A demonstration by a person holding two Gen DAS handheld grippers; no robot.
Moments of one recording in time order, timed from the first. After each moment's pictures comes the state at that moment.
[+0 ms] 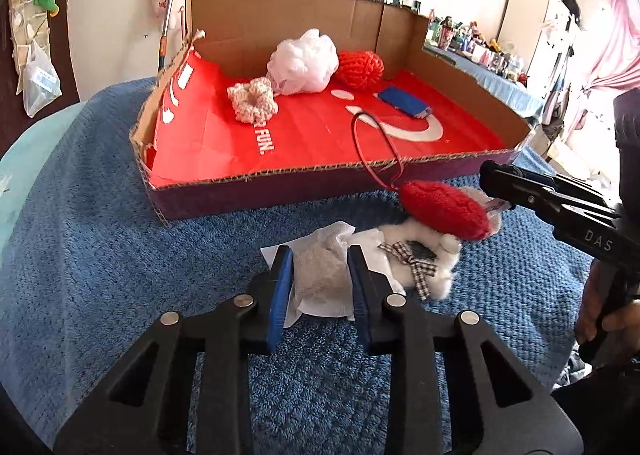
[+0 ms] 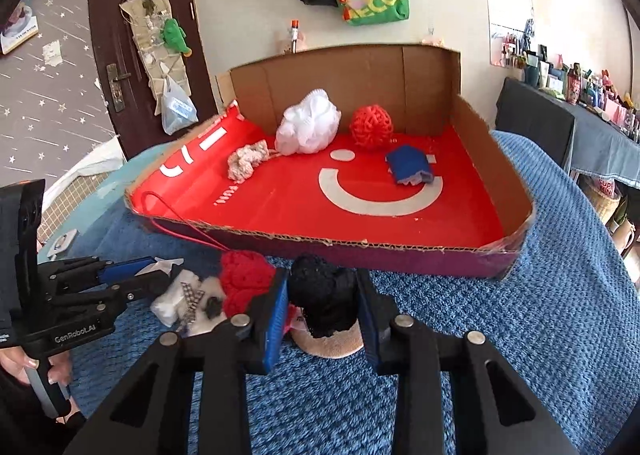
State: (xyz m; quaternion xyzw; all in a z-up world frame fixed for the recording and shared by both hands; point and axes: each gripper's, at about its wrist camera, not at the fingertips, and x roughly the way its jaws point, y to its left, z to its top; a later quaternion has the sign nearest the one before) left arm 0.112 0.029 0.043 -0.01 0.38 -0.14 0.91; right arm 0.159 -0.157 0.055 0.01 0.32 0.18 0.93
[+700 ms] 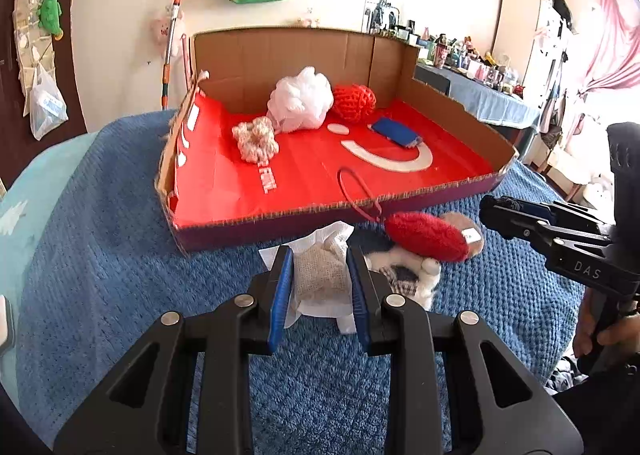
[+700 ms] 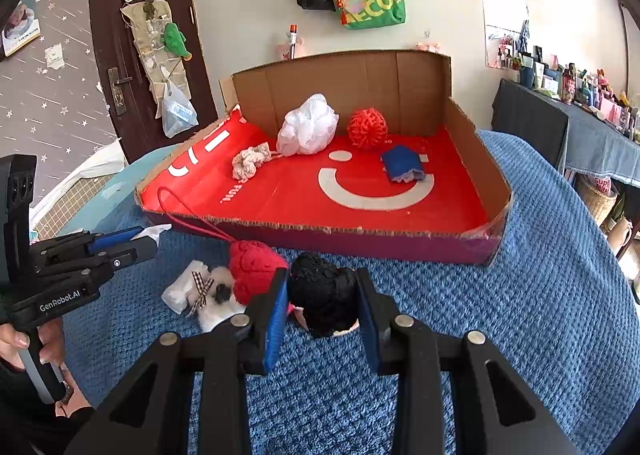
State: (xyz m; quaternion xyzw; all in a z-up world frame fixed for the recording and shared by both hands) left arm 0.099 0.030 0.070 0.00 0.34 -0.14 0.93; right arm 0.143 -0.163 0.060 0.01 0.32 0.18 0.93
